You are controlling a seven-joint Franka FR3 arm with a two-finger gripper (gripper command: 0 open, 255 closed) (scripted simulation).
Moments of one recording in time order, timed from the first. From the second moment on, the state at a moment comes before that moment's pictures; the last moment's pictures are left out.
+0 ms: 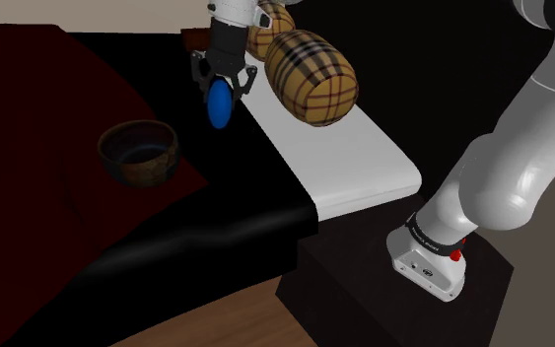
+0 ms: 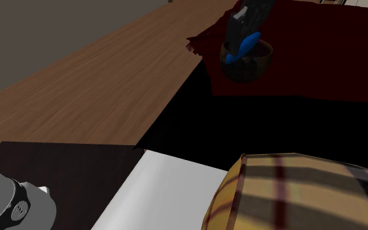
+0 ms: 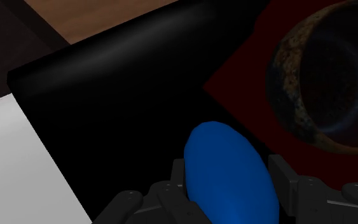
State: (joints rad) arm 0.25 0.11 0.21 -1.81 0.23 1.98 1.11
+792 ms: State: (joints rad) arm 0.37 0.43 0.25 -1.33 0.12 1.84 1.30
